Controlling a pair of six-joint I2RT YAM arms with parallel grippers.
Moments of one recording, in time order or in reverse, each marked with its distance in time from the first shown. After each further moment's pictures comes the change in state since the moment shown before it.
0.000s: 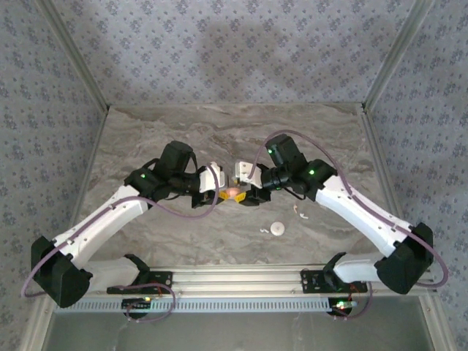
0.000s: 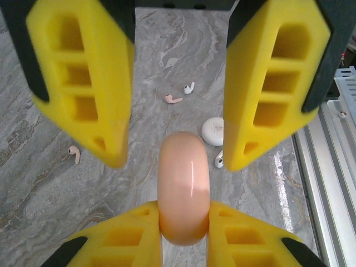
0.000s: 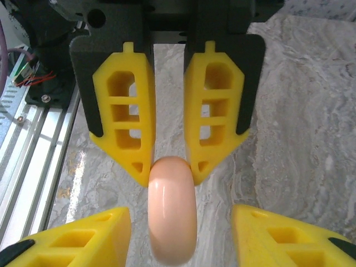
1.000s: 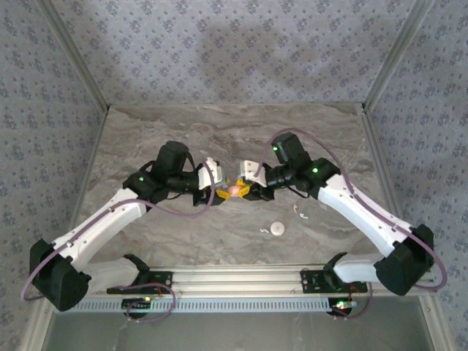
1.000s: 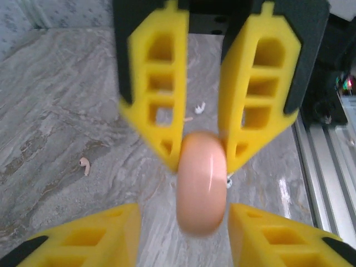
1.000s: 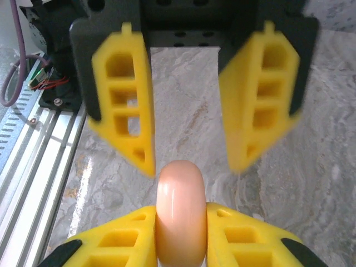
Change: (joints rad) left arm 0.035 -0.037 -0.080 0.180 0.043 -0.126; right arm -0.084 -0.039 -0.054 0.033 -0.123 -0.024
